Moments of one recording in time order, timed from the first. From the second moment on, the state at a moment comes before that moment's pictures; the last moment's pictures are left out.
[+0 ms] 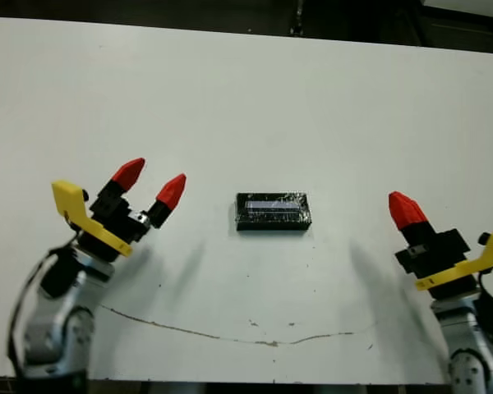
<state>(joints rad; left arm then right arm) 0.05 0.08 0.13 -0.26 -0.38 -0.02 -0.47 0.14 -0.20 -0.21 -0.26 0.50 0.07 0.39</state>
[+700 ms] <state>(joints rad) 0.11 0.02 0.00 -0.18 -0.18 -0.24 -0.28 0.14 -0.17 -0.17 -0.29 0.47 0.08 0.29</state>
